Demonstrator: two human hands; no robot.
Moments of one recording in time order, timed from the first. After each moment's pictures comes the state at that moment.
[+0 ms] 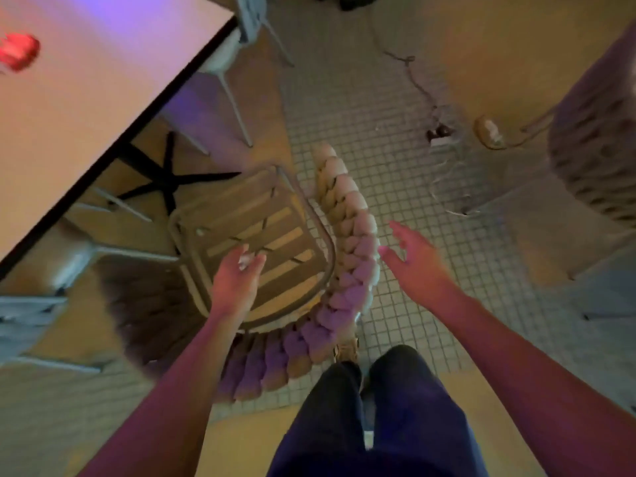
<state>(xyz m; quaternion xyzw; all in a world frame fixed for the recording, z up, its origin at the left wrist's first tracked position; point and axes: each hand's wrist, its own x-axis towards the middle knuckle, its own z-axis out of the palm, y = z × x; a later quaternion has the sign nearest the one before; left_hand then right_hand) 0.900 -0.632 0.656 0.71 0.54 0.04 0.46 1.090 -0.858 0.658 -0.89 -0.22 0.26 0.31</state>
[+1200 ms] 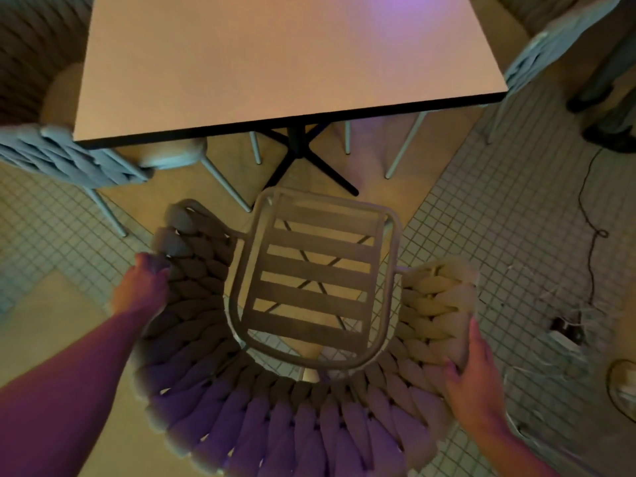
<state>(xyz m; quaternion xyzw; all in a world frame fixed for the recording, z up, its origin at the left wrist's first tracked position) 0.741 -0.508 0.571 0.53 0.83 -0.02 0.20 1.215 -0.707 0.568 -0.85 -0.41 0.27 0.19</state>
